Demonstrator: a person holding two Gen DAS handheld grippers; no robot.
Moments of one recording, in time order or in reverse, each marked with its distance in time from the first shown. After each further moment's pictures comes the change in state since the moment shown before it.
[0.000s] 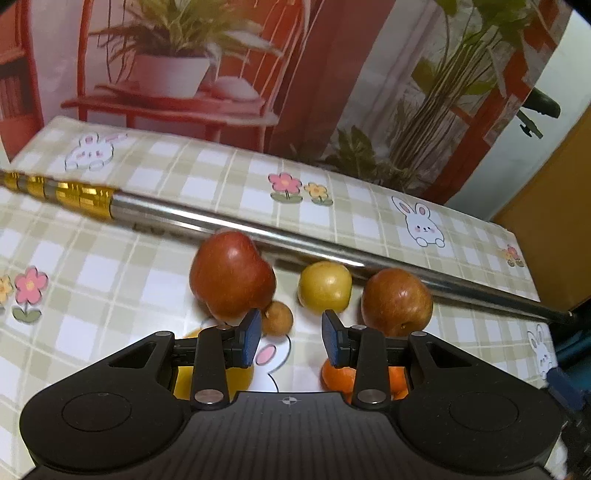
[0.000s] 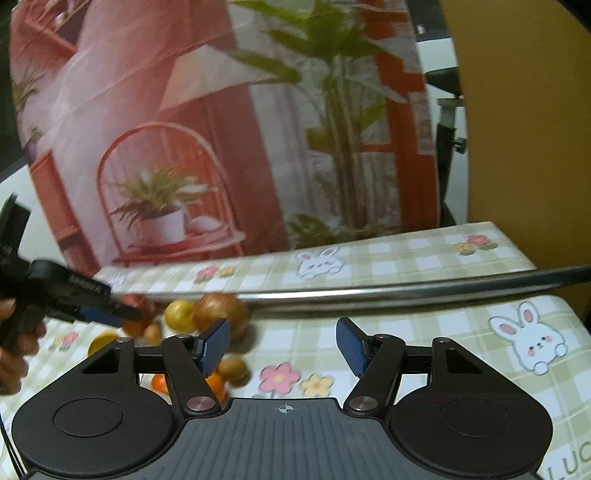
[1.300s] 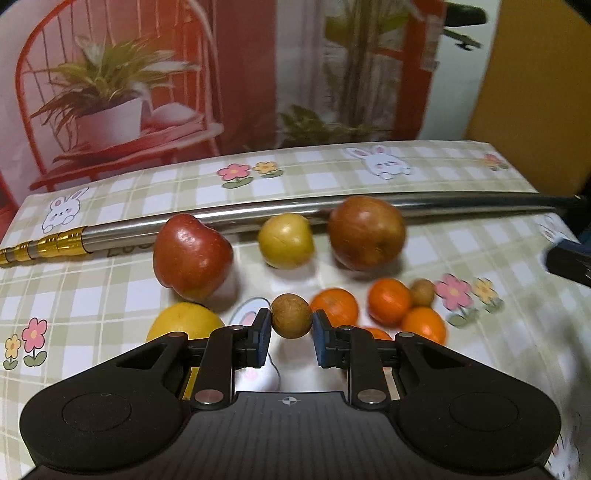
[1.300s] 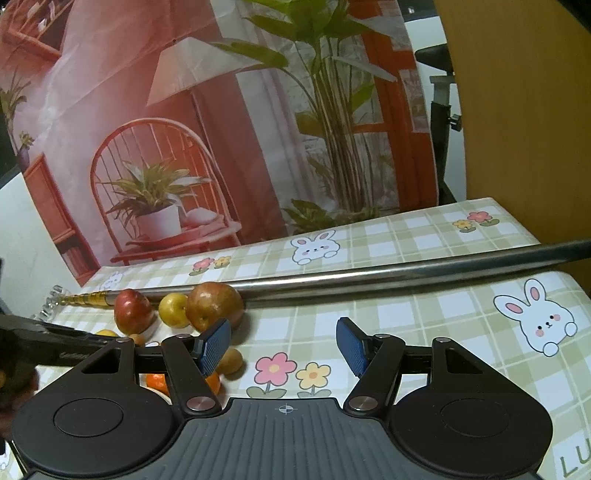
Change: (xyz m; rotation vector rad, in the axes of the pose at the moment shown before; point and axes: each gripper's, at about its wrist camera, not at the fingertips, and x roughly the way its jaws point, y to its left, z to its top) left arm -0.008 -0.045 -0.053 0.357 -0.022 0.040; right arm 0.012 -0.011 -0.008 0.050 0.051 0.022
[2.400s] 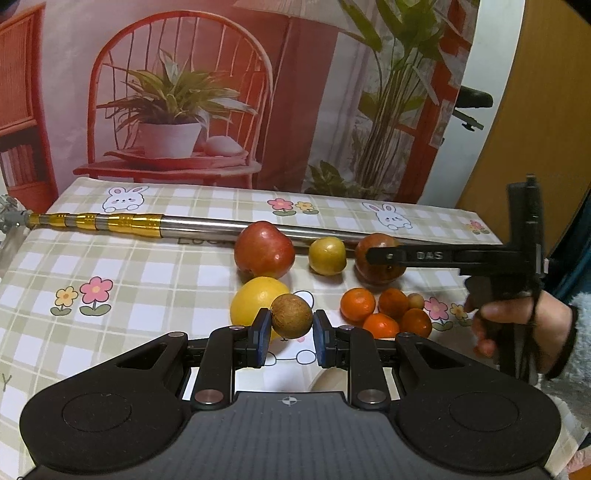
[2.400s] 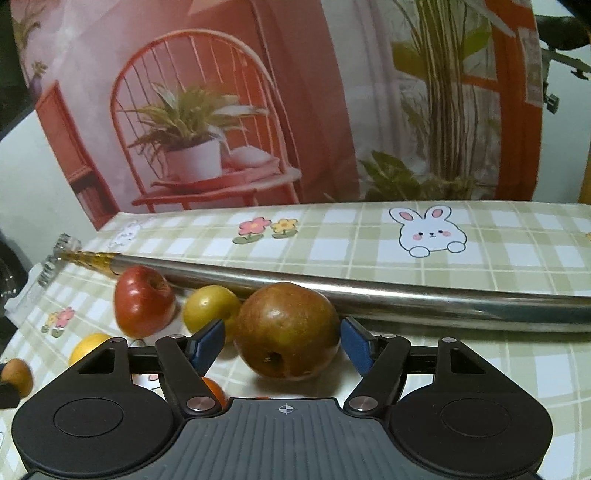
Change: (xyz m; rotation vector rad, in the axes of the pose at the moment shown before) left arm -0.080 0.058 -0.047 -0.169 -0.181 -0.046; right arm 0.154 0.075 0.020 -0.114 0.199 0.086
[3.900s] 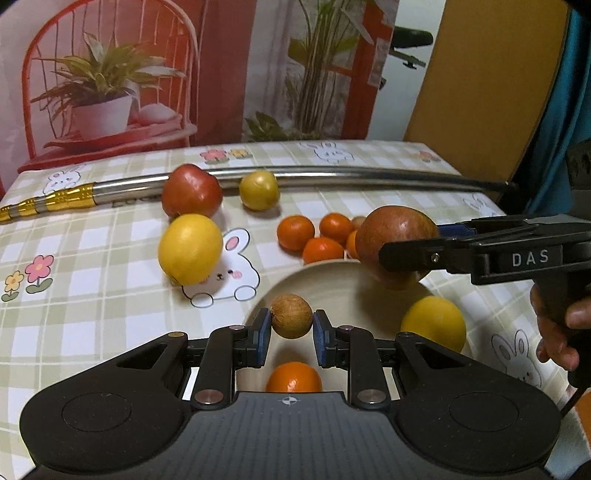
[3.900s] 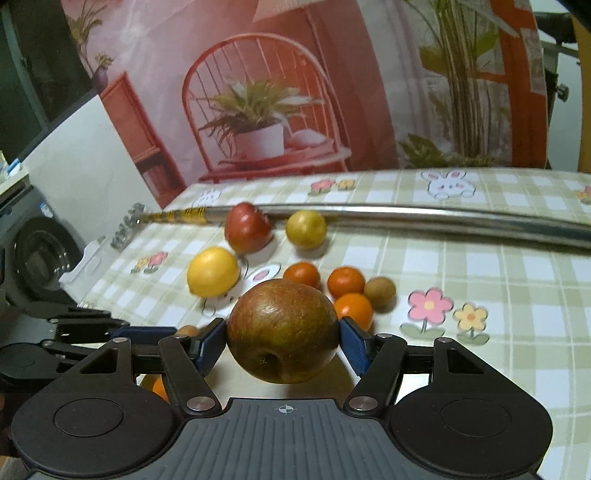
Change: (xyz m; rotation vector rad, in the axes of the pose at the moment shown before) left arm 0.015 -0.027 -0.041 0.165 0.124 -0.125; right arm -0.116 0.039 -0.068 -0.018 0.042 0.144
